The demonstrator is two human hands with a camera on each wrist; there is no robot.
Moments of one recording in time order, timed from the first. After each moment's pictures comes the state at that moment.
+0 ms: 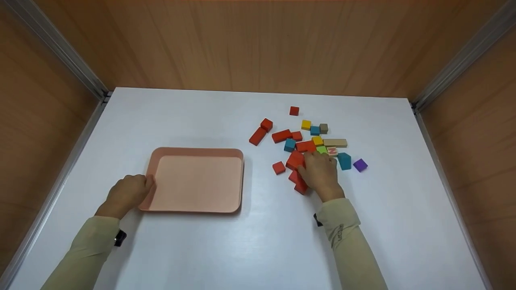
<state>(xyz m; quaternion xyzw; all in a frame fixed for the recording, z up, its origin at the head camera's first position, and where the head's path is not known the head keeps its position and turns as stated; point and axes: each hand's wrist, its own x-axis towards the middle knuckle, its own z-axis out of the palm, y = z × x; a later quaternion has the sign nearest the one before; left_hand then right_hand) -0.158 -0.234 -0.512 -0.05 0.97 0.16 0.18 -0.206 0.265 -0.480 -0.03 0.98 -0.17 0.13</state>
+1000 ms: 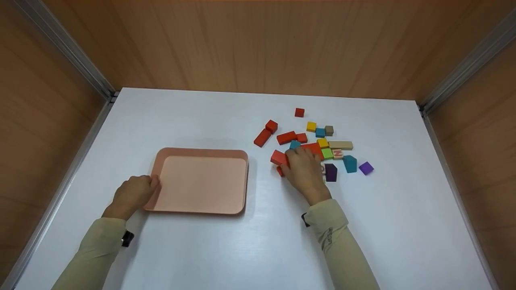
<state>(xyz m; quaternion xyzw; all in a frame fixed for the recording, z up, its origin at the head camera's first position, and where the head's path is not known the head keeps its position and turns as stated) -0.156 -0.233 -0.515 -0.06 0.97 0.18 0.15 -0.206 0.216 -0.470 -0.10 0.98 -0.18 0.05</state>
